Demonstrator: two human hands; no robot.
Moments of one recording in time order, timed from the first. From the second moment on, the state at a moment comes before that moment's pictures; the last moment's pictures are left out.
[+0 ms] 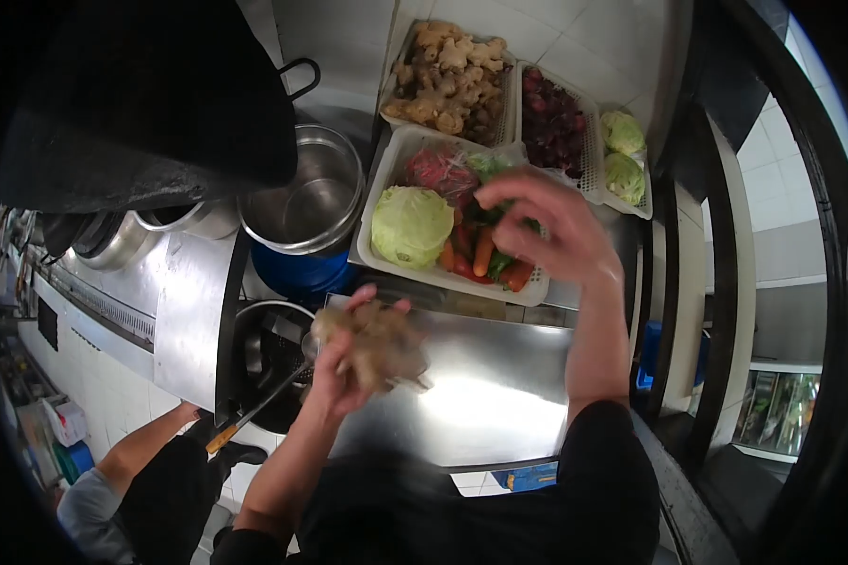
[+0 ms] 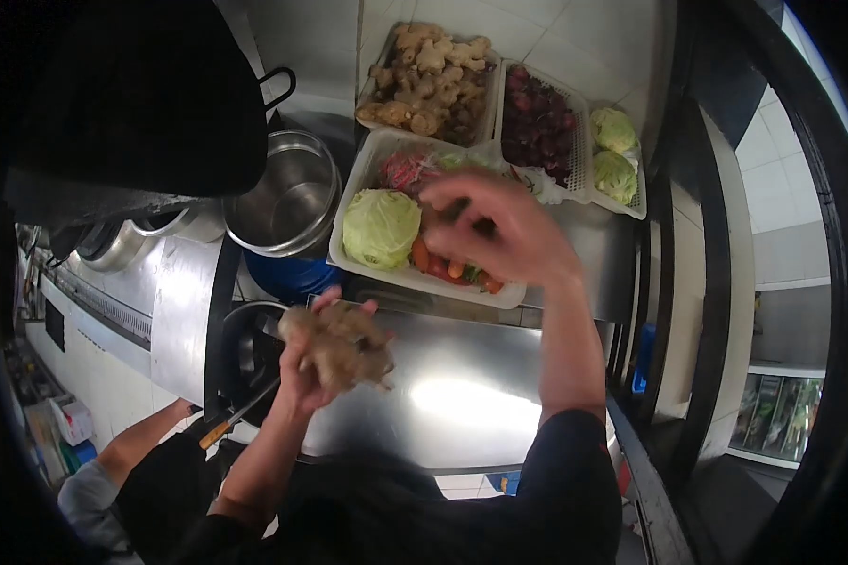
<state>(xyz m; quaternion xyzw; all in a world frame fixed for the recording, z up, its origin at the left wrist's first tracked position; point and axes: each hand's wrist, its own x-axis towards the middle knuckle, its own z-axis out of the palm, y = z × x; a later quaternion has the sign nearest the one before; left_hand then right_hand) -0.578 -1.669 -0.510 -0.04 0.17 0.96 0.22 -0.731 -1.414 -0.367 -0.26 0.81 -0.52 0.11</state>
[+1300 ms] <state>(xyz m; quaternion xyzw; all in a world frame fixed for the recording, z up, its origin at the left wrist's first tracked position) -0.547 -1.636 -0.535 -0.16 0.30 0.91 0.22 -0.598 -1.434 -0.445 -0.48 0.70 -0.50 0.19</state>
